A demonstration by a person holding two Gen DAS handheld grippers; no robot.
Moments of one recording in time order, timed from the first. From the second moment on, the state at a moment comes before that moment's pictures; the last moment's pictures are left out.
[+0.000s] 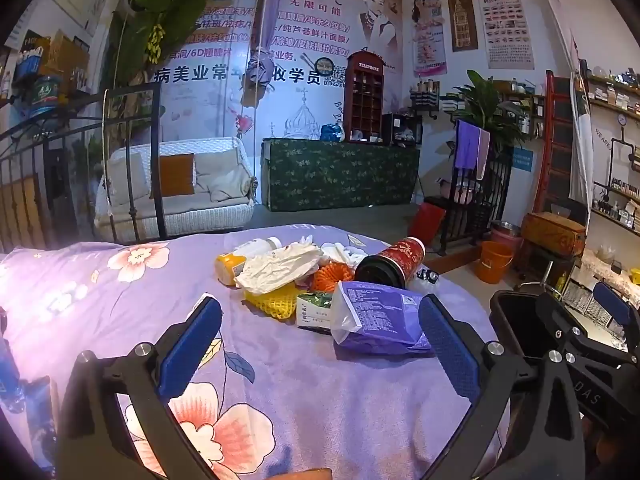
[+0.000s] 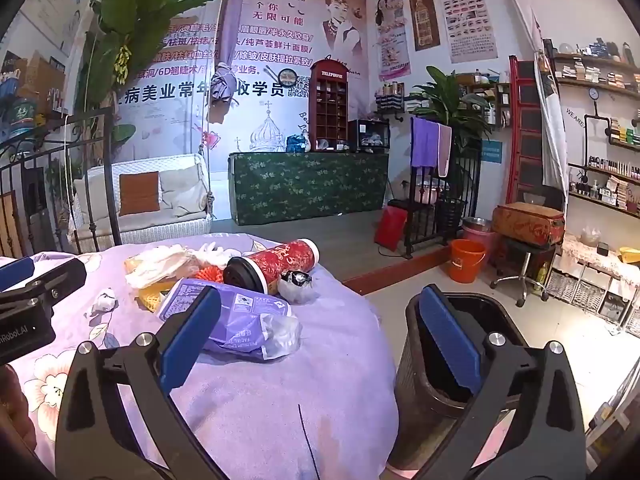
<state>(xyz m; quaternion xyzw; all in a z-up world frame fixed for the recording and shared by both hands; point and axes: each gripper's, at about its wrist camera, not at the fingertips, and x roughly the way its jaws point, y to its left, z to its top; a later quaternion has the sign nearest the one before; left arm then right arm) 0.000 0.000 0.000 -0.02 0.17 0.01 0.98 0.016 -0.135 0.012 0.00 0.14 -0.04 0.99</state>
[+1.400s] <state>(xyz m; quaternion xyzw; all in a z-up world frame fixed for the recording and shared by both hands) 0.012 0.002 -0.007 -0.03 0.20 0.01 0.98 0.019 -0.140 0.004 0.01 0.16 -0.05 0.99</state>
